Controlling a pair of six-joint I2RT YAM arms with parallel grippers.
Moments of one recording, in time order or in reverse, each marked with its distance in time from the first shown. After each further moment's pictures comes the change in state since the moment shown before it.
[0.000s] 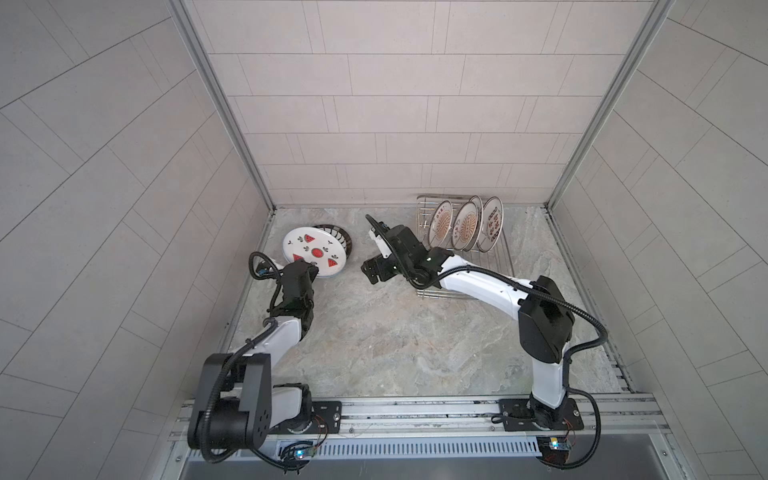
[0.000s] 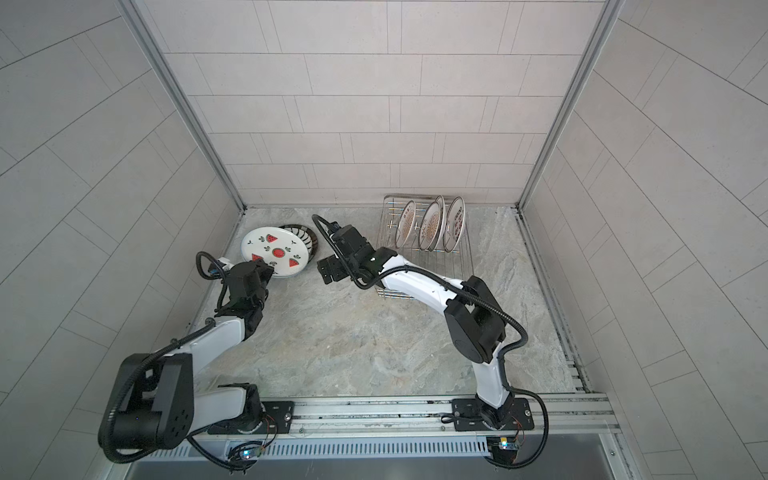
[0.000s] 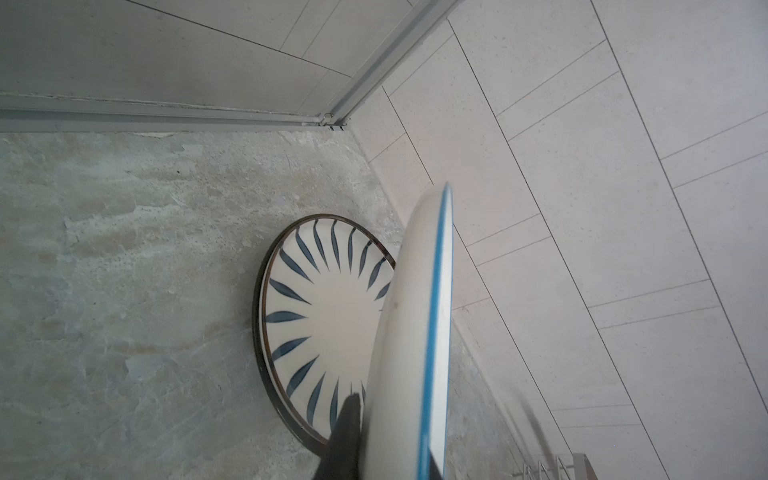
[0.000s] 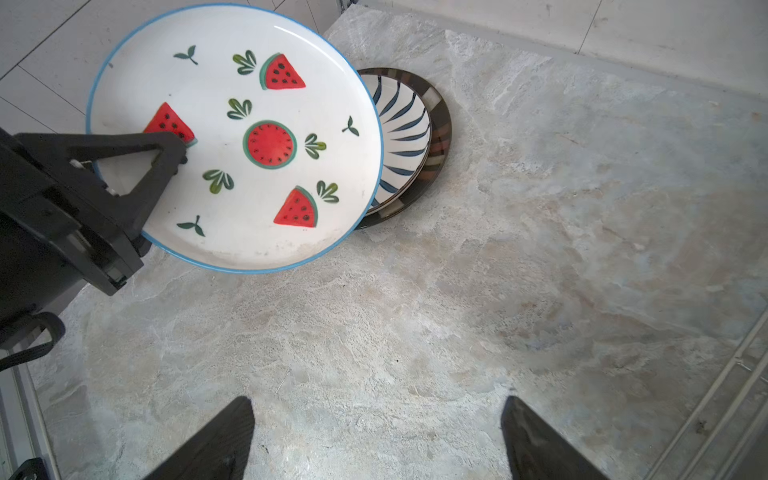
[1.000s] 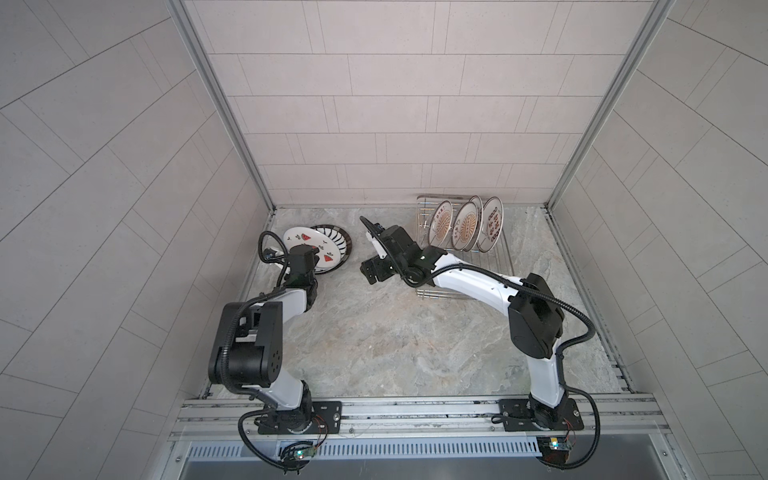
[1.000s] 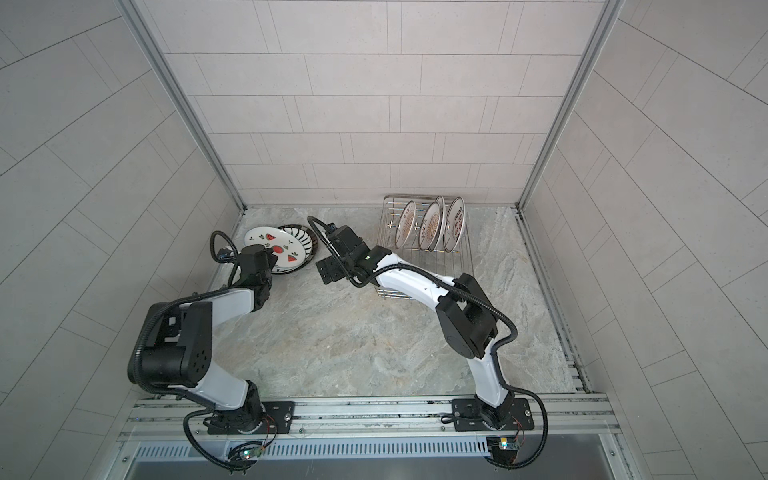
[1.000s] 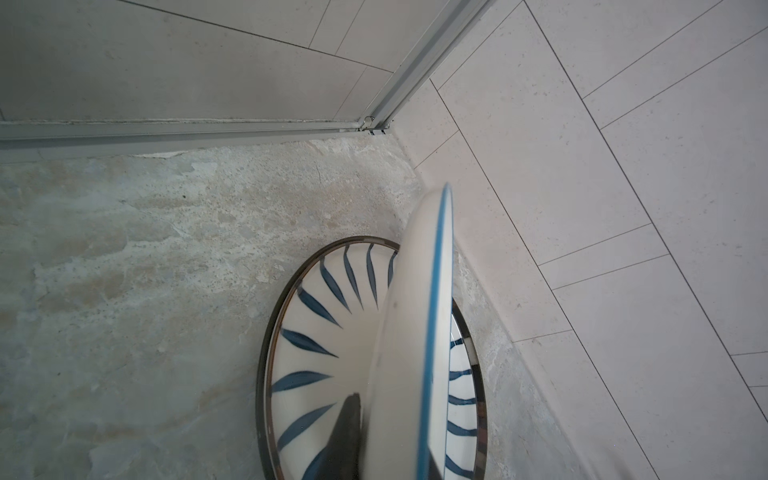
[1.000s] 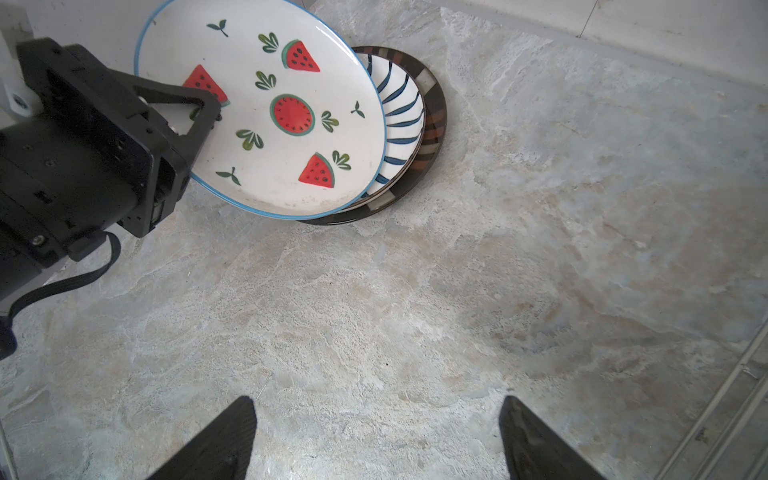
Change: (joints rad) left arm 0.012 0.295 0.208 -0.022 -0.051 0.041; right arm 0.001 0.061 0.059 -0.044 0.026 -0.020
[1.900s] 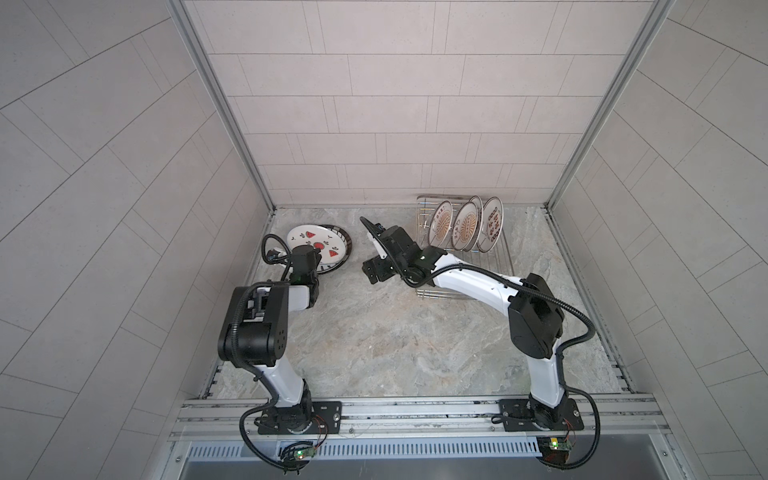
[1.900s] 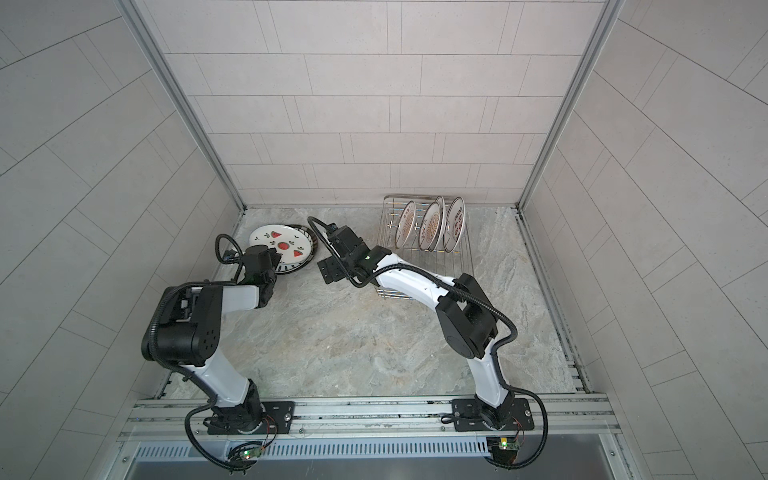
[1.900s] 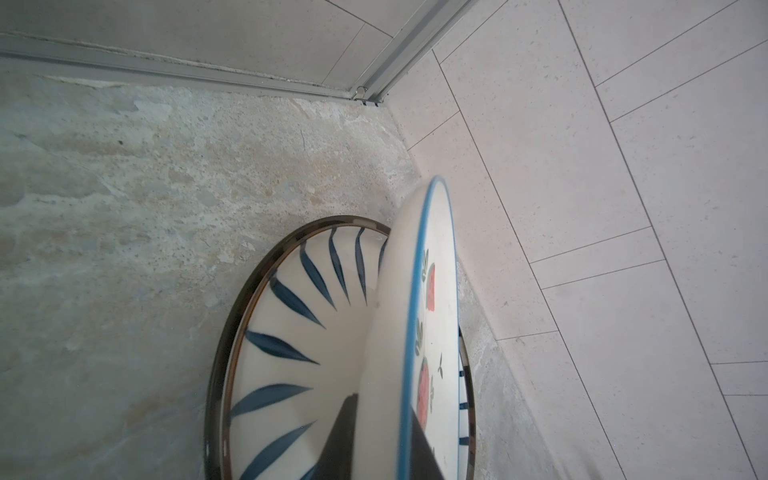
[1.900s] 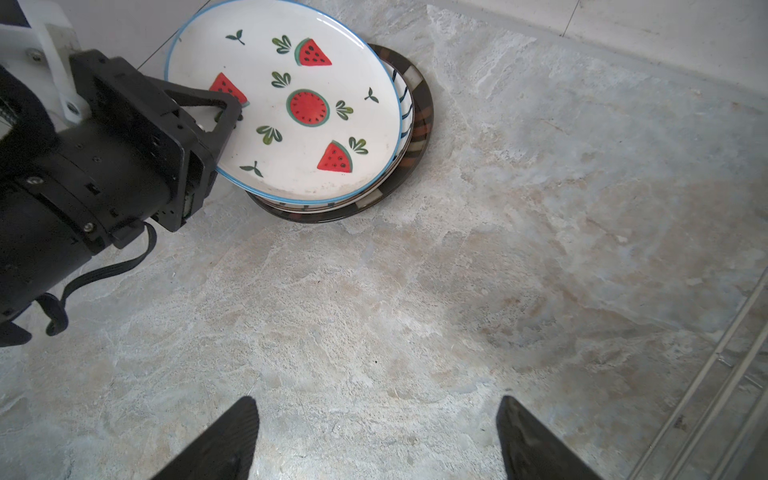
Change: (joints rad) left arm 0.008 0.134 0.012 0.127 0.063 -0.077; right arm 0.000 0.000 0.000 -0.008 0.028 0.000
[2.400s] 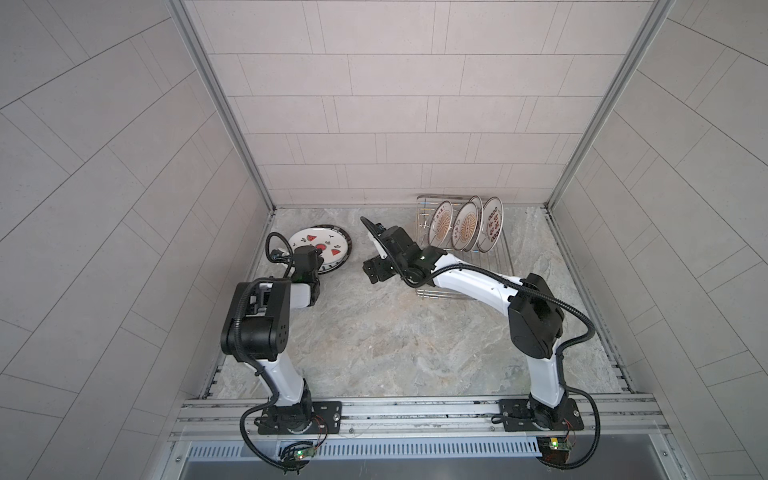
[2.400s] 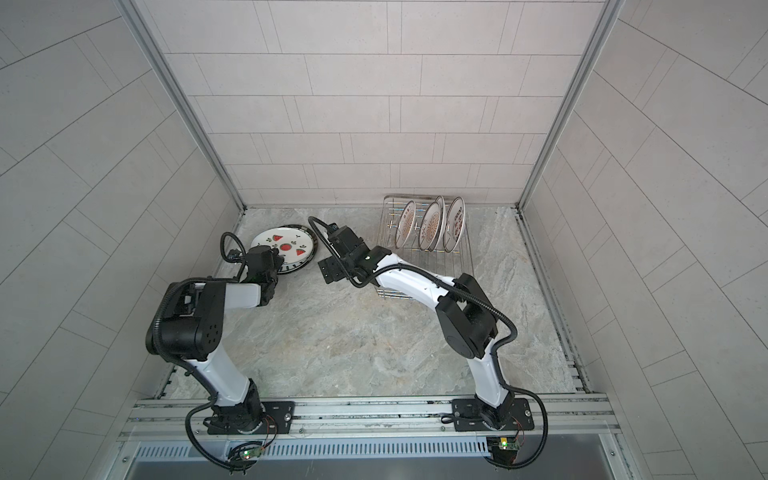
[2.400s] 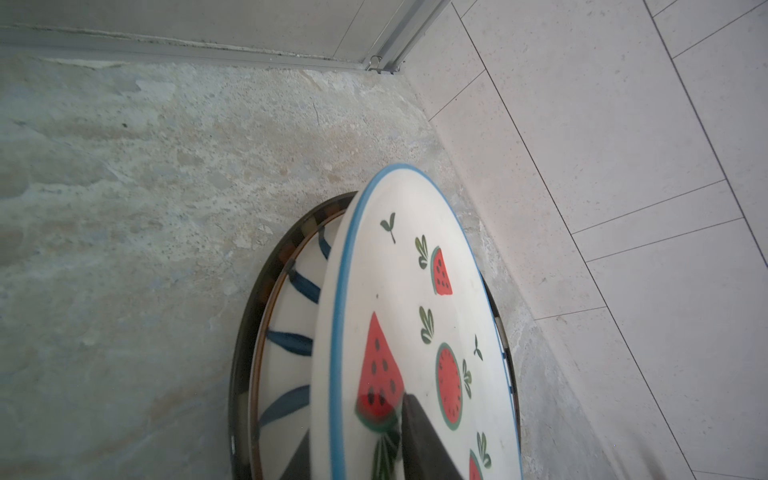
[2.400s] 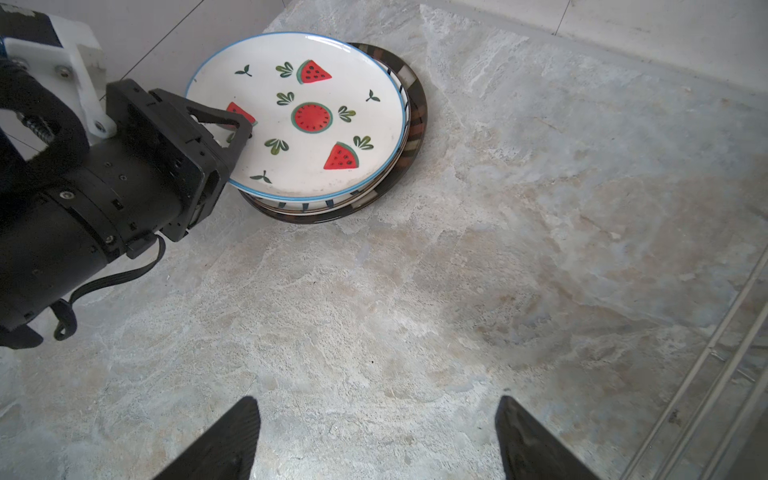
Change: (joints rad) left arm 0.000 0.029 0.029 -0.069 0.001 0.079; right arm 0.000 0.000 -0.003 0.000 0.013 0.008
